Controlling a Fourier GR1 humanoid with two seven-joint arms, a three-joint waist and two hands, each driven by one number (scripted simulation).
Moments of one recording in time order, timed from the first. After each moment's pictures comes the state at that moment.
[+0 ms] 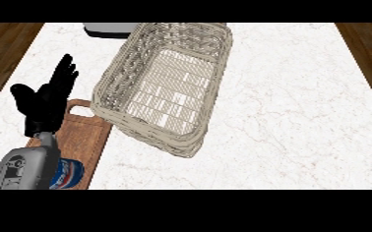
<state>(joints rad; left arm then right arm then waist) -0.23 0.23 0.12 -1.44 -0.01 0.07 0.16 -0.10 -0.03 1.25 -1.66 0.84 -0.85 0.57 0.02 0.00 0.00</state>
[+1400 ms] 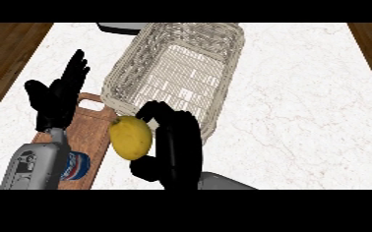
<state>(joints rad) -0.26 0.20 0.08 -1.46 -0.03 0.07 0.17 -0.64 0.00 0.93 -1.53 0.91 -0.67 1.08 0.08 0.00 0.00</state>
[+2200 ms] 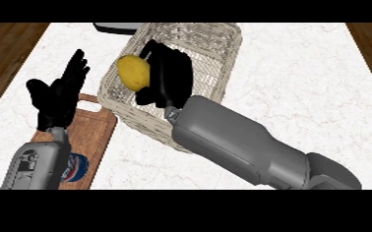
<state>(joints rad) -0.27 0.19 0.09 -1.44 -0.04 0.08 0.17 -1.10 -0.03 0.87 -1.03 0.54 -0.70 0.99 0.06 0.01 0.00</state>
